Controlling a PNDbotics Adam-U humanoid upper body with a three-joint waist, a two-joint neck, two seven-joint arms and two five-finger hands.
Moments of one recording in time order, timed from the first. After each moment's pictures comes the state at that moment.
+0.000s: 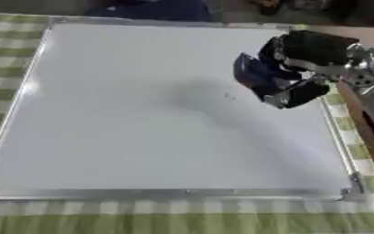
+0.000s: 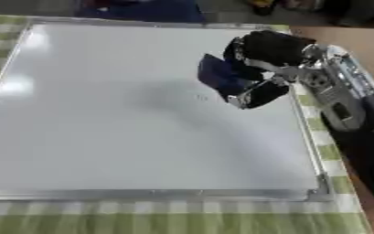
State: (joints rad) left arm -0.33 0.34 0.12 -1.98 0.46 -0.32 0.16; right arm -0.49 -0.77 0.02 -1.75 0.72 -0.42 0.53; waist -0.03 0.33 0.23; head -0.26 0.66
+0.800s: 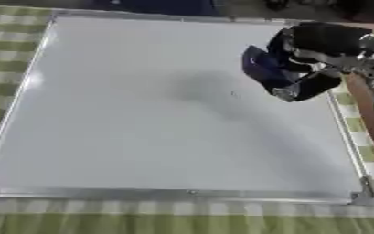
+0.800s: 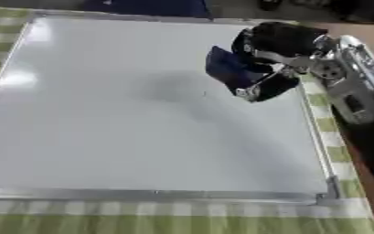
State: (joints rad) left arm -0.34 0.34 0.12 -1.98 0.45 -0.32 0.15; right arm -0.53 -0.81 0.01 -1.69 0.73 -0.42 0.54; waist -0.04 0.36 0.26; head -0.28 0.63
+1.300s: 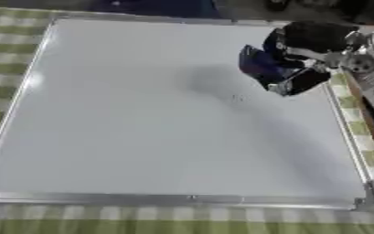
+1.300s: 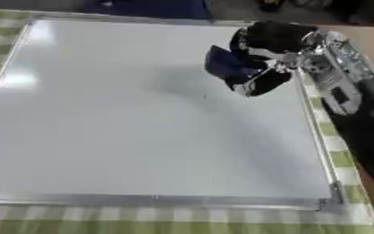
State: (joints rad) left arm -0.35 0.33 0.12 -1.98 0.45 -0.32 0.14; right arm -0.61 -0.81 0.03 -1.57 0.82 -0.45 0.54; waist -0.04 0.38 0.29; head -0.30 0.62
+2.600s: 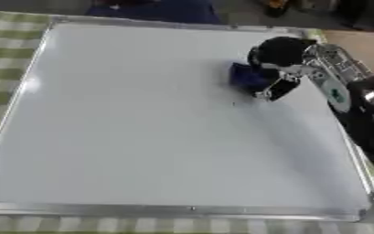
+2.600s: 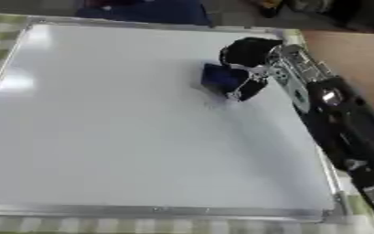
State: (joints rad) left arm -0.36 0.33 0.12 -1.98 0.45 -0.31 0.13; right arm -0.74 -0.78 0.09 -1.30 1.14 -0.49 0.44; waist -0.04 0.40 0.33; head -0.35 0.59
